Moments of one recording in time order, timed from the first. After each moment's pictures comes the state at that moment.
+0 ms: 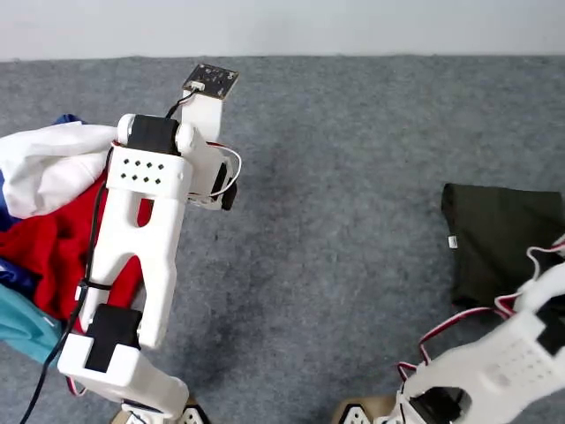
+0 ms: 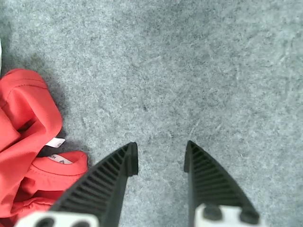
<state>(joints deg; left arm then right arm) 7.3 5.8 -14.1 99.7 -1.5 48.8 25.0 -19.9 82.7 -1.9</state>
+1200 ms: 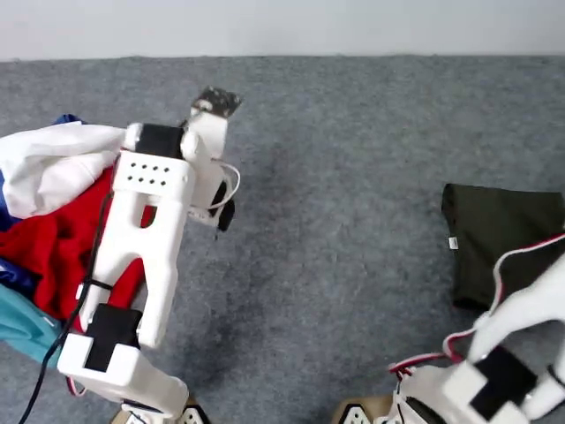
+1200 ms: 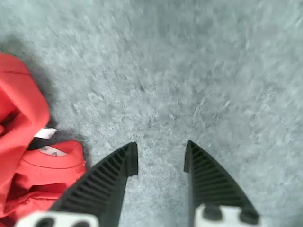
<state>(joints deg) 6.9 5.8 -2.8 97.3 -7.3 40.9 -7.9 -25.9 100.4 18.9</state>
